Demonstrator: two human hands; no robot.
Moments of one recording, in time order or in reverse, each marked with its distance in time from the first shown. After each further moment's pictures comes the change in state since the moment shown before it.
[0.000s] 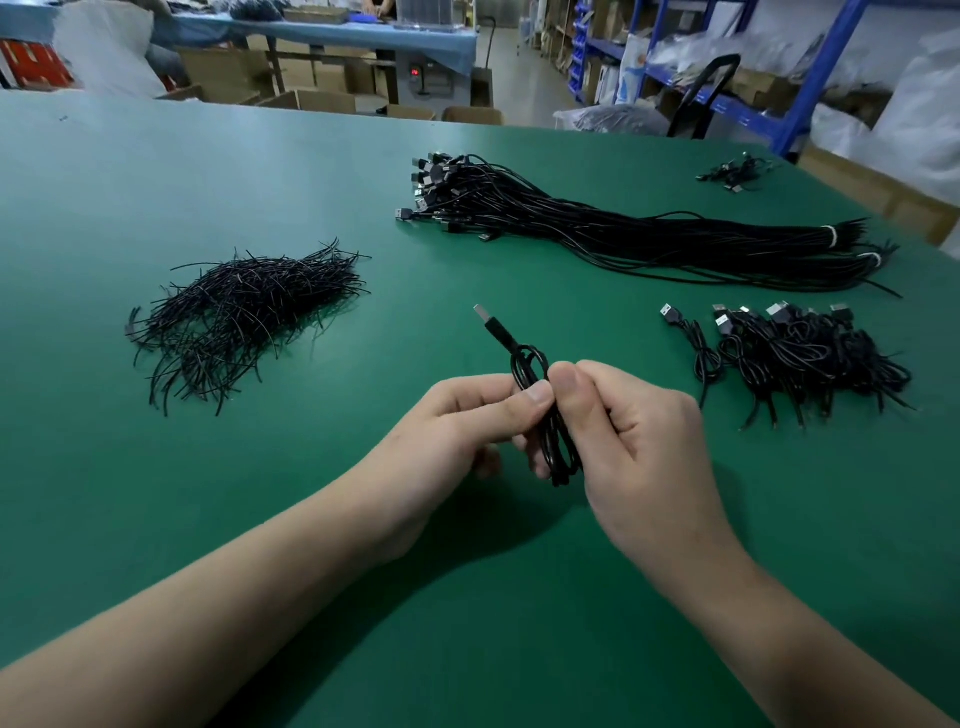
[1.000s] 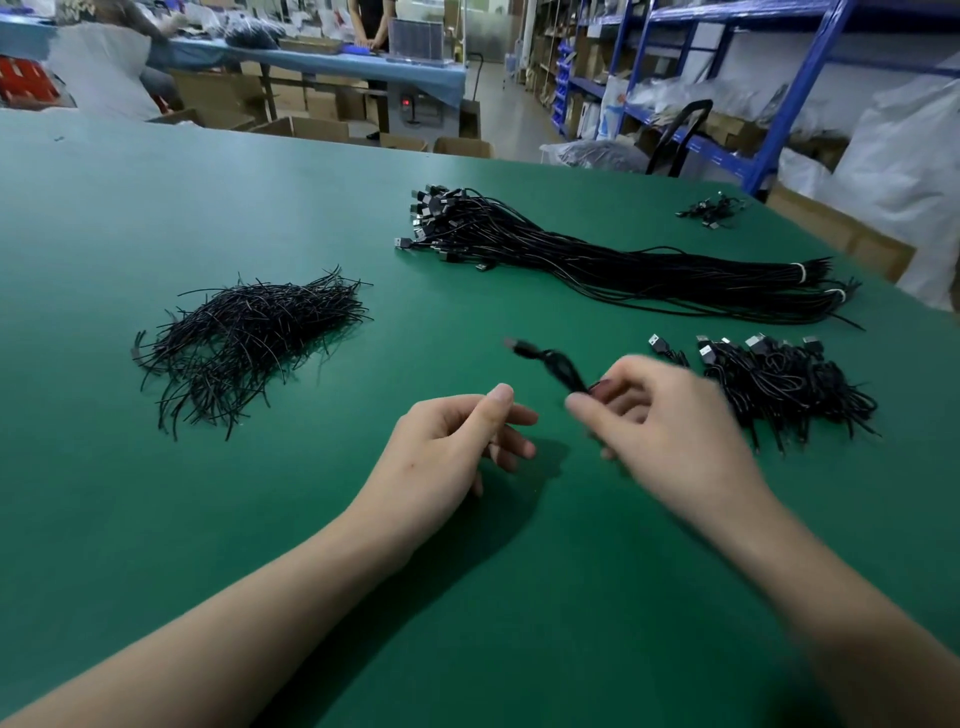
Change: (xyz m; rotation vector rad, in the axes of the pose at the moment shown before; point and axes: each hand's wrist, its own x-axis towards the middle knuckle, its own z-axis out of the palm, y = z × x) left_hand 0.002 -0.012 -0.009 0.116 0.298 0.006; right_hand 0.028 0.016 -0.026 -0.271 -0.045 0.334
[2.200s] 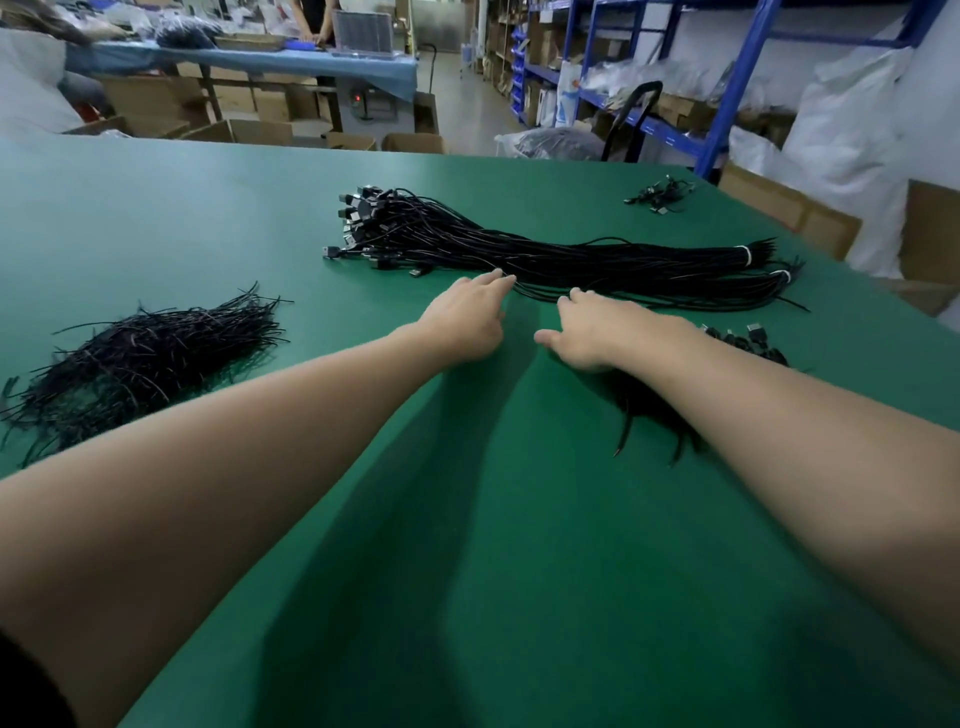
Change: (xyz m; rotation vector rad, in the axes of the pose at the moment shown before) left_hand 0.231 -0.003 0.051 1.153 -0.185 0.197; right_hand 0.167 0.054 -0.005 -0.900 -0.420 0.113
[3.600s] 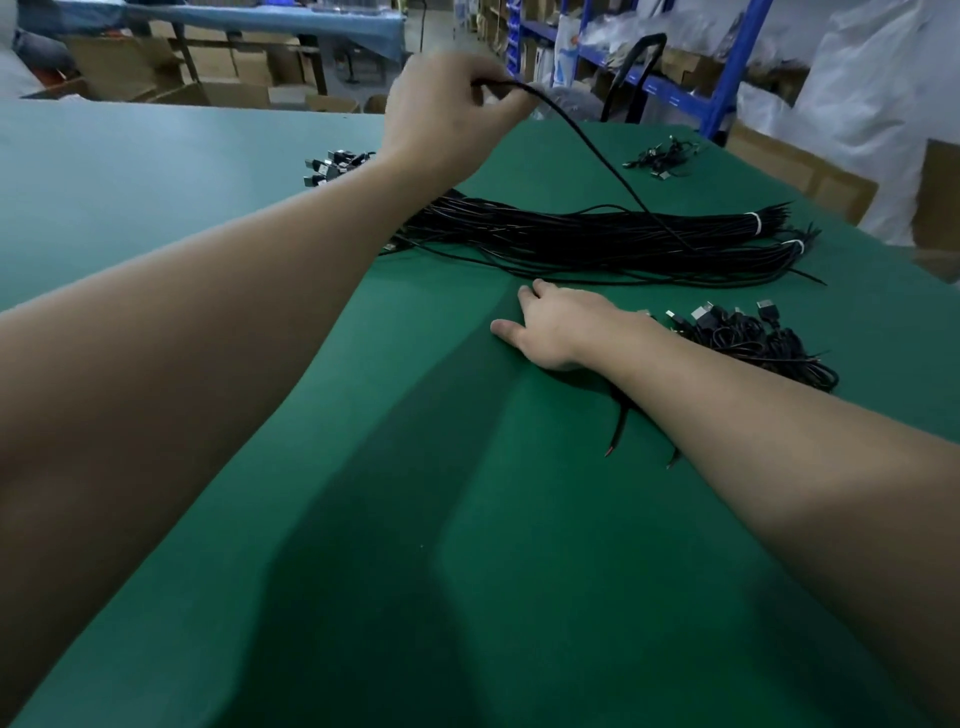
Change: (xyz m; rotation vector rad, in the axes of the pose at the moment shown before) left_hand 0.045 0.028 -0.097 -0.214 0.594 0.069; right_hand 0.019 -0.008 0.018 0.052 -0.078 -0.079
